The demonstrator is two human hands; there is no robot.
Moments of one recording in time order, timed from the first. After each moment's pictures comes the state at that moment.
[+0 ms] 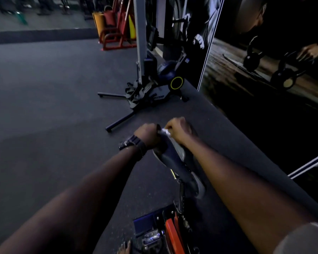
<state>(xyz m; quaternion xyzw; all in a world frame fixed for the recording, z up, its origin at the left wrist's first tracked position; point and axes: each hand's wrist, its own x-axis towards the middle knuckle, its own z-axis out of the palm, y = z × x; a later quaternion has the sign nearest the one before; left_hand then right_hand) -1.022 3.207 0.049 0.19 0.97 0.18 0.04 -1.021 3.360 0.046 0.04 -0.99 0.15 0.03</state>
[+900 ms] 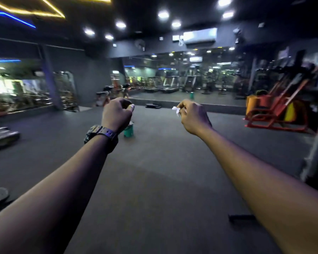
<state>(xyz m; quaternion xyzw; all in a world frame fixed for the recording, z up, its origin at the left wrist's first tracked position) -0.994 2.640 0.325 -0.27 0.81 0.22 -0.47 -1.163 2.813 0.308 0.40 -0.80 0.40 0.20</state>
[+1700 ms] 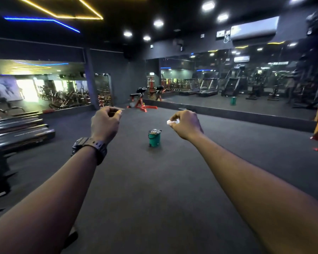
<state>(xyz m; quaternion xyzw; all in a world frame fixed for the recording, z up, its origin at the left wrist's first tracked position) -1.269 2.254 0.309 -0.40 0.72 0.25 -0.51 -1.493 2.380 0.302 0.48 -0.77 0.41 0.08</state>
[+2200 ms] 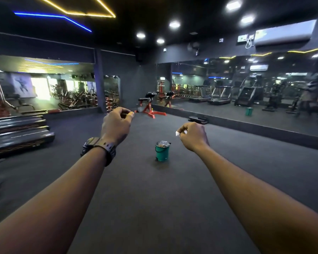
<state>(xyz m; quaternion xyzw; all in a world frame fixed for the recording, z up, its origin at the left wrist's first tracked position) -1.447 1.915 0.310 -0.39 0.72 0.22 -0.53 -1.670 2.023 0.280 0.46 -0.78 0.42 0.06</state>
